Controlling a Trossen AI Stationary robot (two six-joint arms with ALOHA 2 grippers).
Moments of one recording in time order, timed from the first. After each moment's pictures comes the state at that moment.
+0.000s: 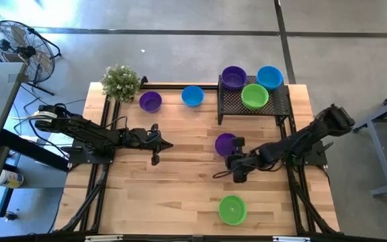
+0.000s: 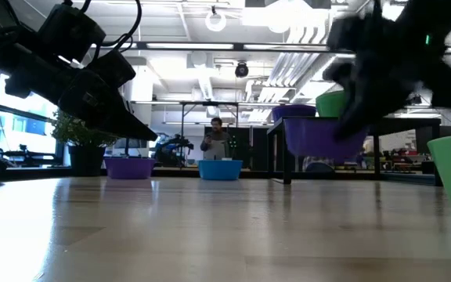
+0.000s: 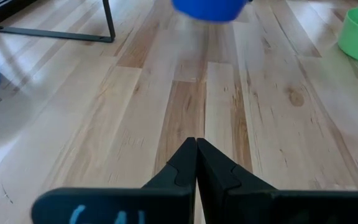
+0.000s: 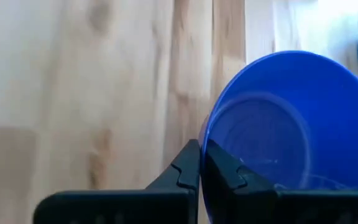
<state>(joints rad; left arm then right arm) -0.02 1.29 0.25 0.65 -0.10 -0.08 0.38 1.47 0.78 -0.39 0.46 0.14</state>
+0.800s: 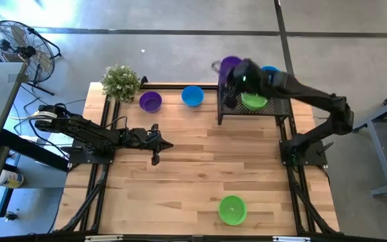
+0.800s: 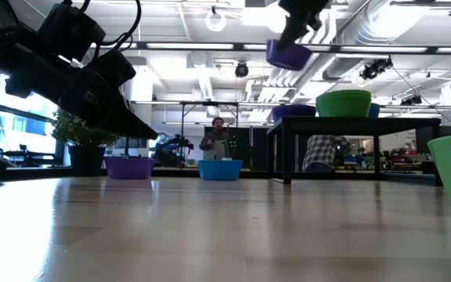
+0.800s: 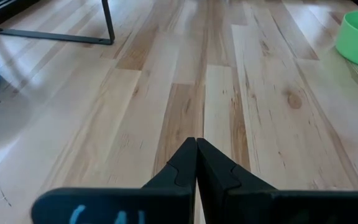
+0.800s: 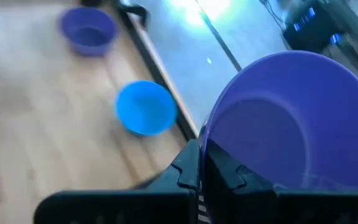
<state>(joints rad) -0.02 1.29 0.25 0.66 -0.10 -0.09 -0.36 1.43 1.54 -0.80 0.35 -0.14</state>
